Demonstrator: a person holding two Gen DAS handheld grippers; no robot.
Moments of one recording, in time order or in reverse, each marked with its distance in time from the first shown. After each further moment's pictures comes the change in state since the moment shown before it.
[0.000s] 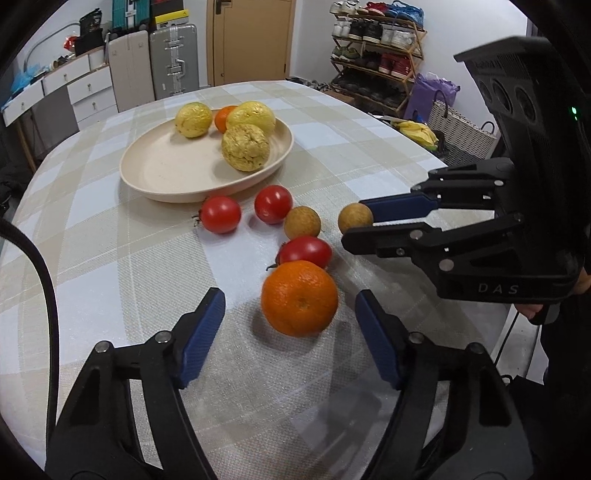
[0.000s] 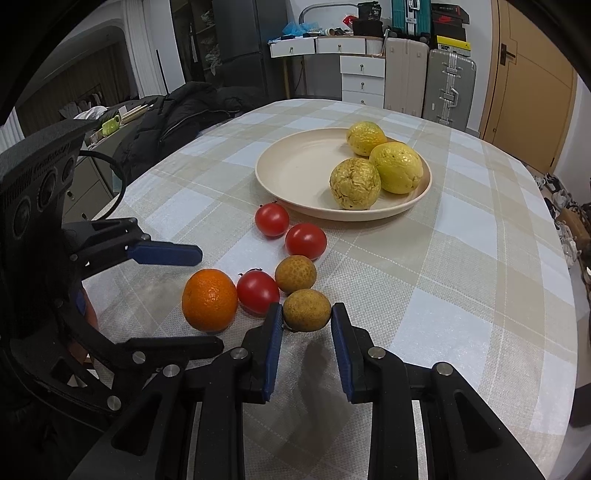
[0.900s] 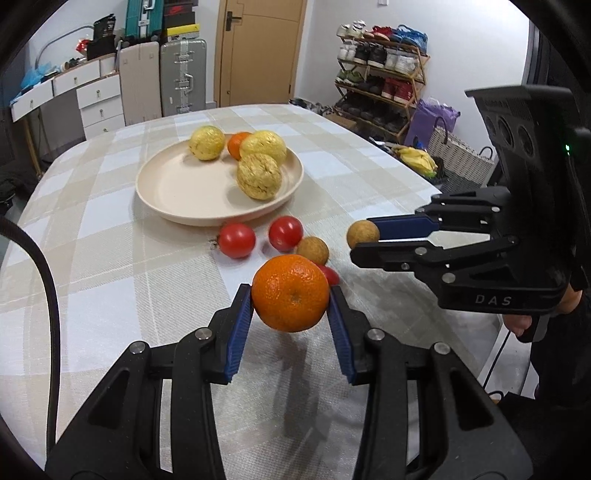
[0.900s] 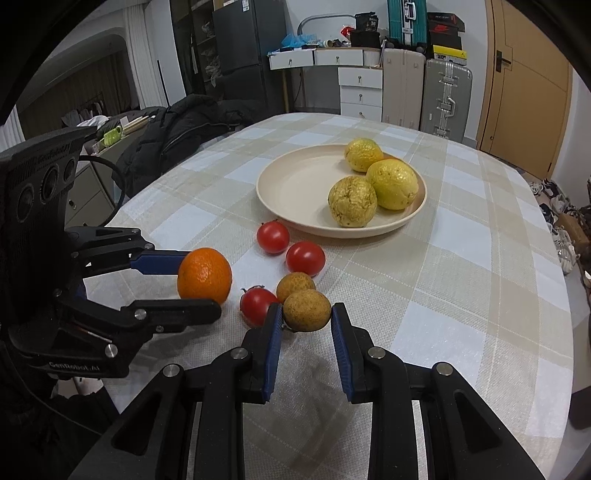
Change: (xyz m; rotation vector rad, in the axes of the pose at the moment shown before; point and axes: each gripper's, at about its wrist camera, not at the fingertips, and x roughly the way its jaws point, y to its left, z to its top) left arm -0.021 0.015 0.007 -0.051 -0.102 -0.005; right arm -0.012 0.000 0.004 0.011 -0.069 -0.005
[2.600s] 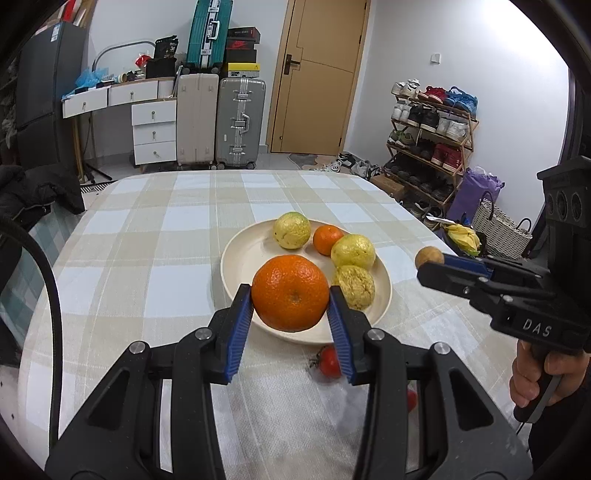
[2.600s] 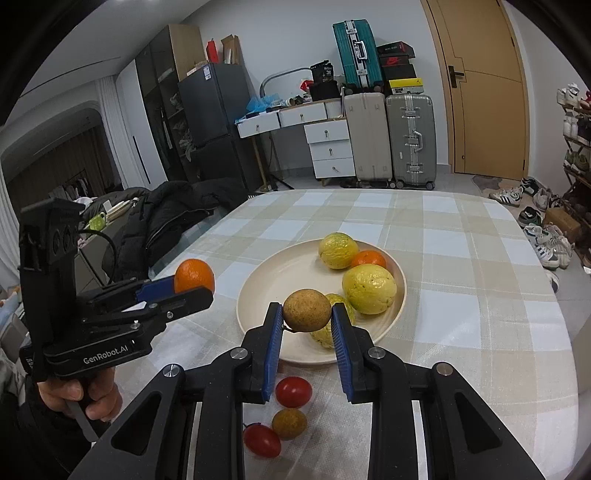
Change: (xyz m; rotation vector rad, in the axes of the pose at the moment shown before) left arm -0.010 0.075 0.070 -0.143 -0.198 0.139; right arm -0.007 -0.021 0.065 0.182 -0.228 -0.005
